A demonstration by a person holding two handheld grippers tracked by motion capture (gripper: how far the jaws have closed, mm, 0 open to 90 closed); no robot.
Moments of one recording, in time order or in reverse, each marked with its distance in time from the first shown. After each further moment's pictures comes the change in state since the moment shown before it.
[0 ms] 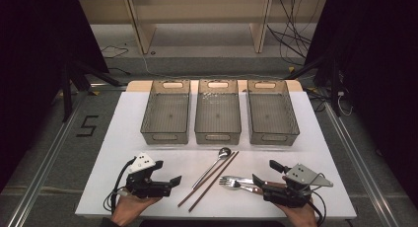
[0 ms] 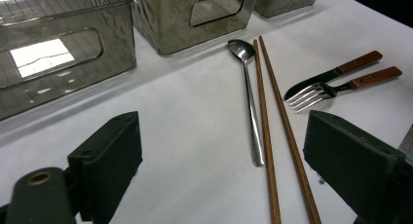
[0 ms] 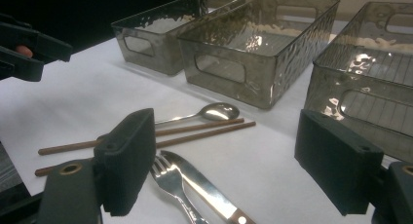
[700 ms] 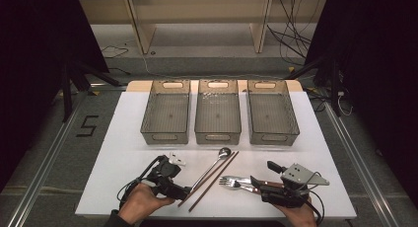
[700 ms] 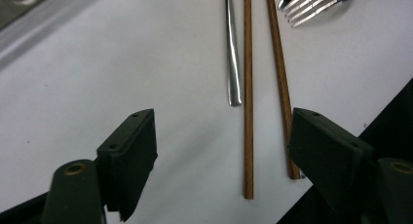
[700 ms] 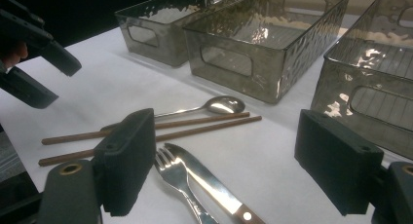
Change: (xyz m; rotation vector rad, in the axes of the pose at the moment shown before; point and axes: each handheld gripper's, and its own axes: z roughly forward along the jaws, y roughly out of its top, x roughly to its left) left arm -0.037 0.029 0.036 0.476 0.045 0.102; right arm 0.003 0.001 0.004 0.035 0.012 -0.018
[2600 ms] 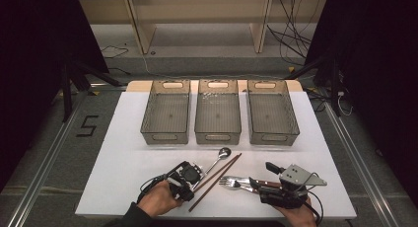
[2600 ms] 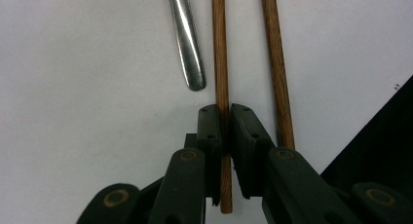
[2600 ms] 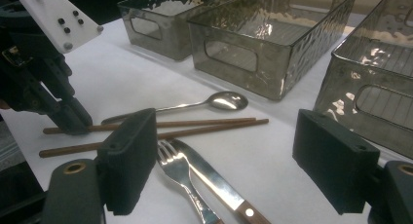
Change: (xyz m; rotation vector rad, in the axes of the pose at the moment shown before) left arm -0.022 0.019 0.049 0.311 -0.029 0.146; right arm 0.003 0.000 0.001 0.016 0.005 -0.031
